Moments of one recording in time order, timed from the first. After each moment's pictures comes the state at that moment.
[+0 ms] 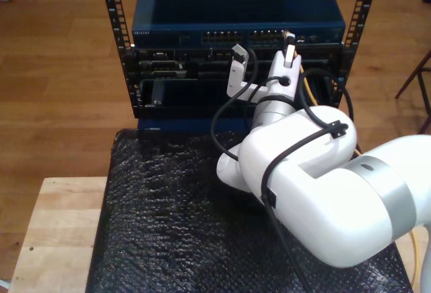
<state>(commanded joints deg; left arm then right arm) 81.7 -29.8 -5.2 -1.3 58.6 -176.8 29.8 49.8 -80.9 44.8 -77.3 -106.4</state>
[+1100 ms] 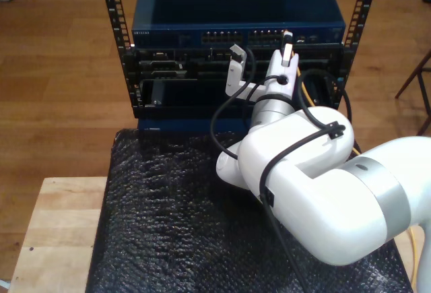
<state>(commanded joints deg) 81.7 -29.8 -5.2 -1.3 58.6 -176.8 29.0 50.9 -82.3 43.6 -77.0 -106.2</state>
